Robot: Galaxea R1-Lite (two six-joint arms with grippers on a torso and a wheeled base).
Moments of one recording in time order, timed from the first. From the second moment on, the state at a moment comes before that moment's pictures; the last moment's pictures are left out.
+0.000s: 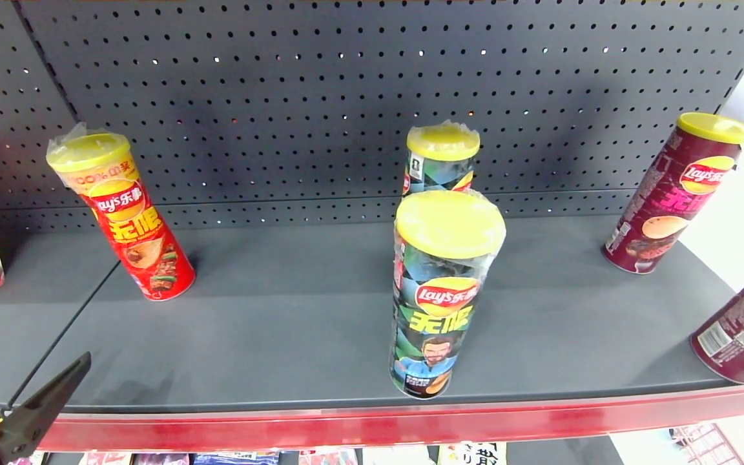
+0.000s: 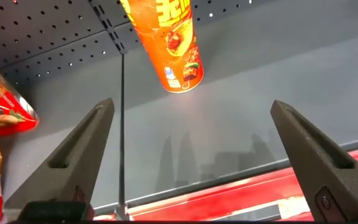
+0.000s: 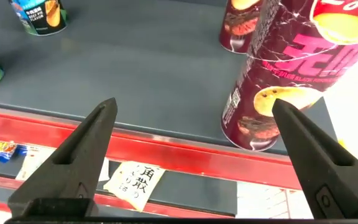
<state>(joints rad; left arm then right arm) -0.43 0.73 -0.29 -0.31 0.34 0.23 0.08 0.57 -0.27 -0.18 0.07 -0.11</state>
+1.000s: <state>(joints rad) -0.39 0.69 -0.23 -0.31 0.35 0.23 0.08 0.63 -0.30 -0.19 0.07 -0.12</state>
